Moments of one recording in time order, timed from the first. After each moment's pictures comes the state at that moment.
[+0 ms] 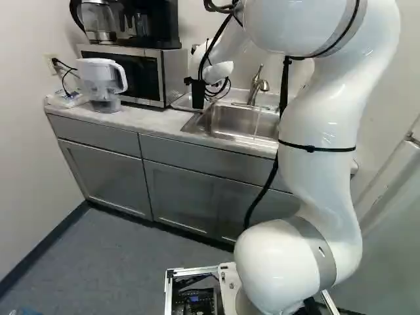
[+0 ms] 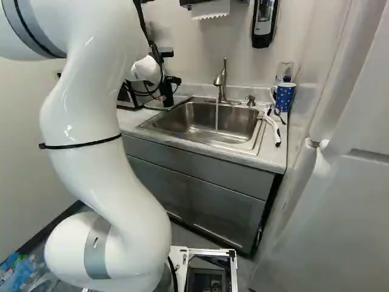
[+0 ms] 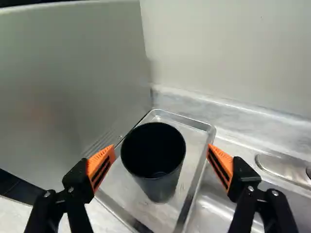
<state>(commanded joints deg) 8.1 -18.5 -72.9 0.0 13.9 2.6</state>
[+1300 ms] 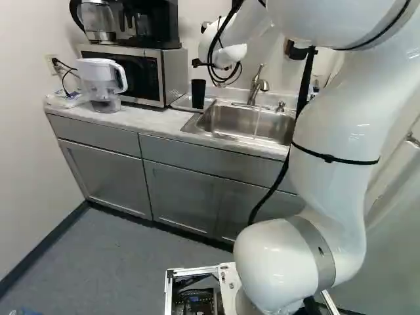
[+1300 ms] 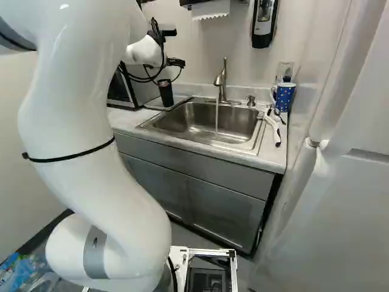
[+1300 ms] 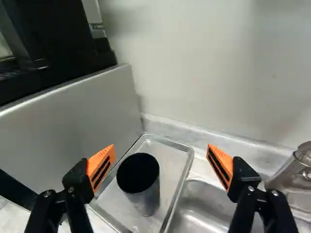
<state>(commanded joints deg) 4.8 -10.5 -71.8 0.0 13.9 2.6</state>
